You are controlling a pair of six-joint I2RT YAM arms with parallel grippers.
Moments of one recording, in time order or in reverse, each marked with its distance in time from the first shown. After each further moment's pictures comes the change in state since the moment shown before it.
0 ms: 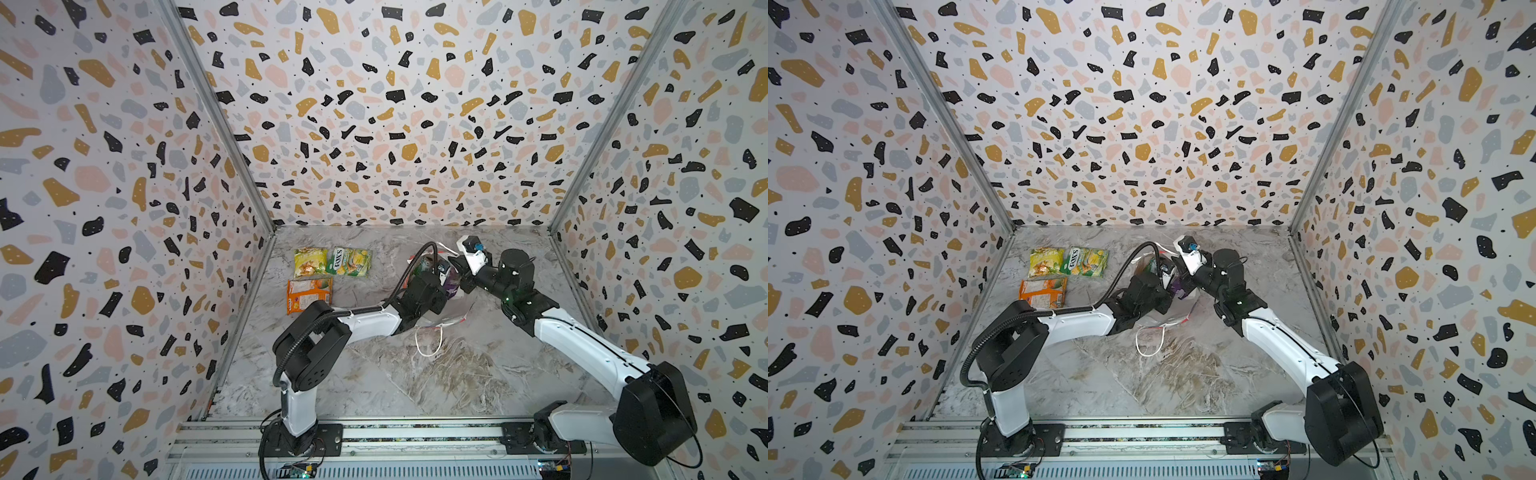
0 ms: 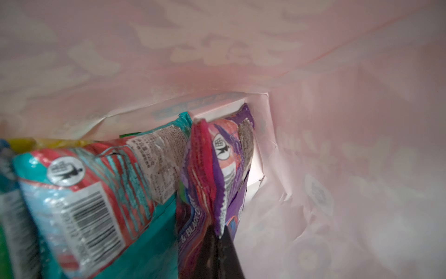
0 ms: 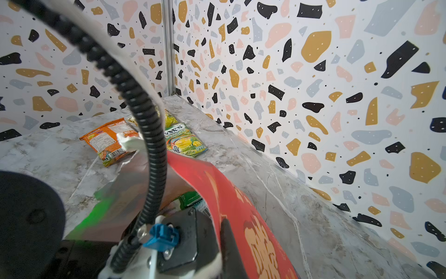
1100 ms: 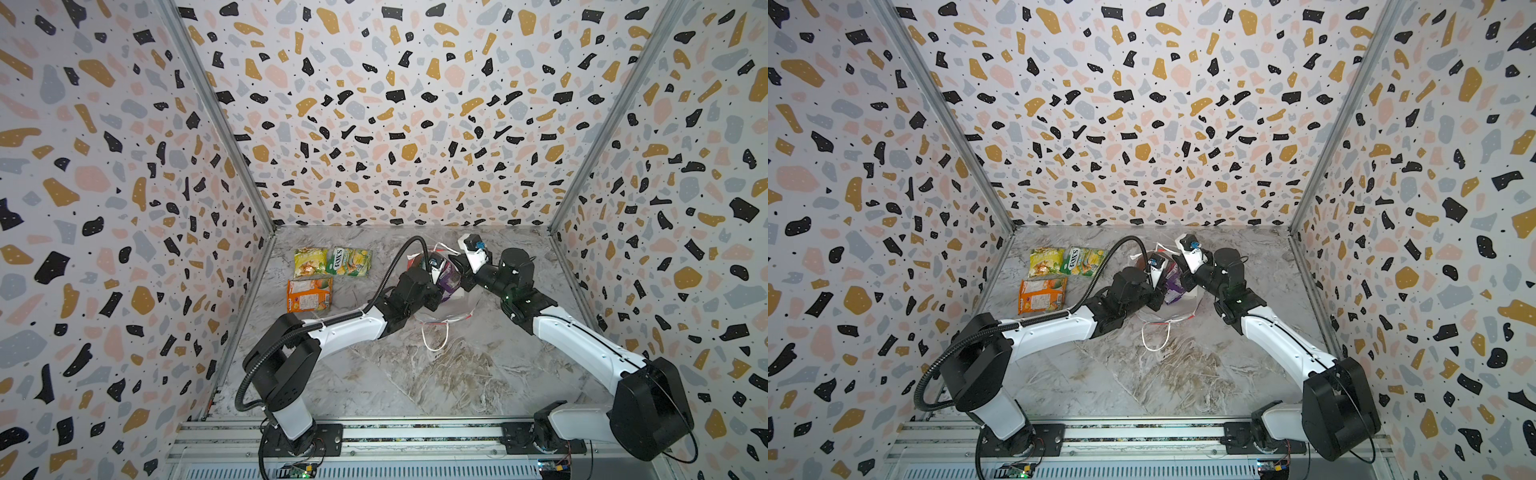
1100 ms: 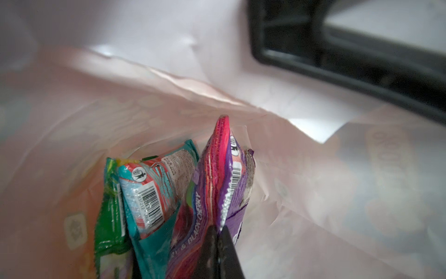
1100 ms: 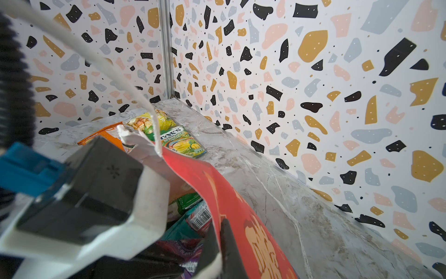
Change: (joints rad) left arm 0.000 -0.188 -0.064 -0.038 0.043 -0.006; right arm -0.014 0.022 -0.002 0.033 -0.010 0.016
